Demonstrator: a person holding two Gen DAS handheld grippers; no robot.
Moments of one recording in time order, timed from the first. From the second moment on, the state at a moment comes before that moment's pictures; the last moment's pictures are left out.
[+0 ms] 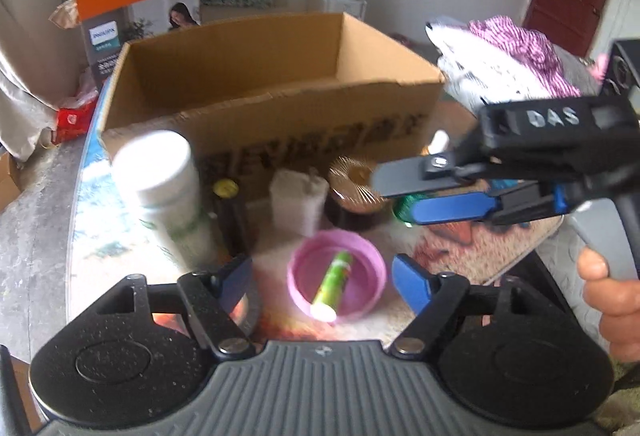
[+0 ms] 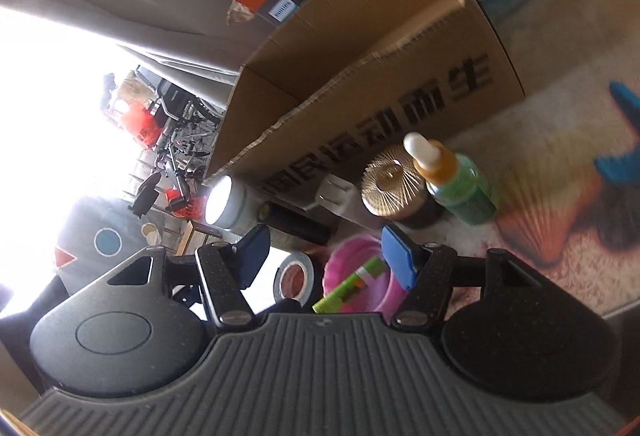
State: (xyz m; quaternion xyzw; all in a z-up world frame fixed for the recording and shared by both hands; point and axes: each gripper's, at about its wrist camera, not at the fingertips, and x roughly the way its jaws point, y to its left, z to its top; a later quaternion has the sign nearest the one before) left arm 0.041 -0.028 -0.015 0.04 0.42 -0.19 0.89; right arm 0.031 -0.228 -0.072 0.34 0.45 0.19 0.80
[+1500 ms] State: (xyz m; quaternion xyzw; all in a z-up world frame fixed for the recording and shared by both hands) left arm 0.057 -0.033 0.032 0.09 0.36 -0.15 0.92; right arm 0.059 -0.151 -0.023 0.31 0.40 0.25 0.82
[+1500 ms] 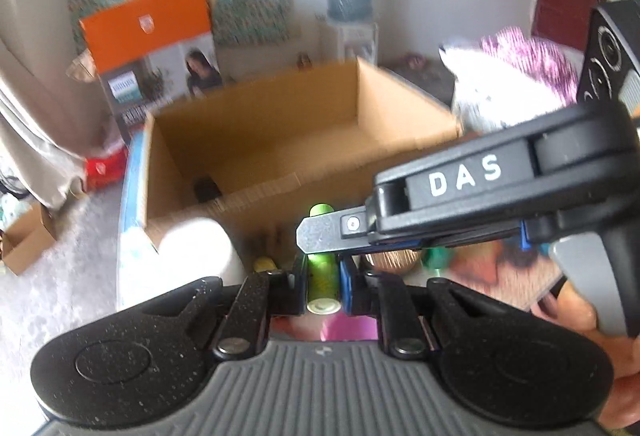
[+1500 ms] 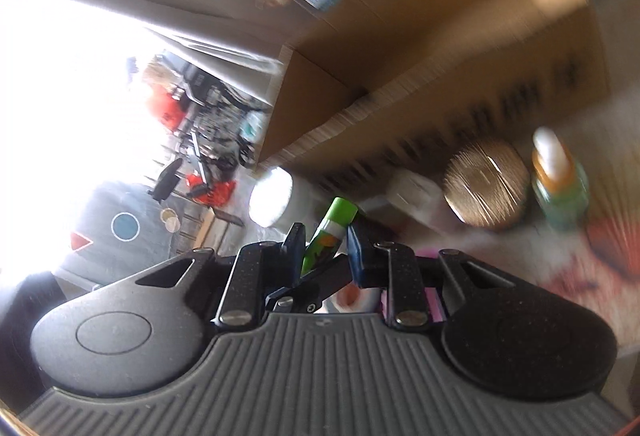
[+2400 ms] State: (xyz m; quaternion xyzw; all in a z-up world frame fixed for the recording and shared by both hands) left arm 0.223 0.021 0.012 0.02 0.51 -0.08 0.86; right arm 0.258 -0.098 -0.051 0.31 0.52 0.25 0.75
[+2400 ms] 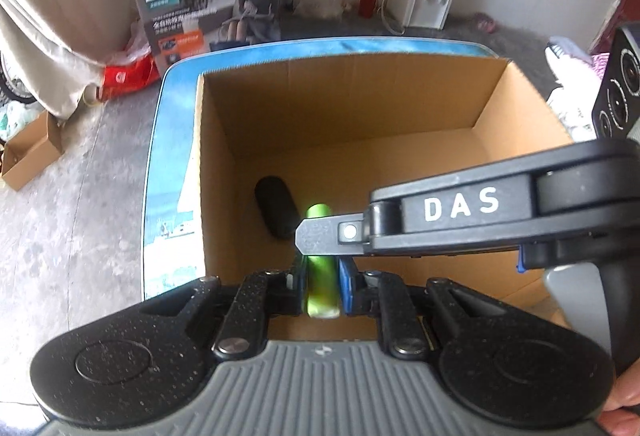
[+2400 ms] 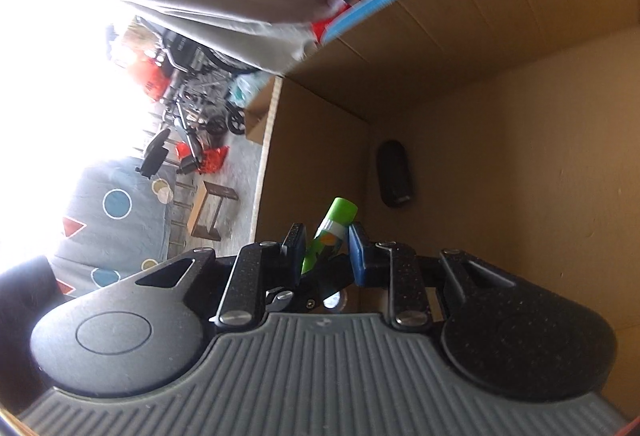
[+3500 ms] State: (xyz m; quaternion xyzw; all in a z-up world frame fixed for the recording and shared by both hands) left arm 0.084 0.057 0.059 -0.09 0.35 -0.16 0.92; right arm 0.076 -0.210 0.042 0.27 0.32 0.27 0.87
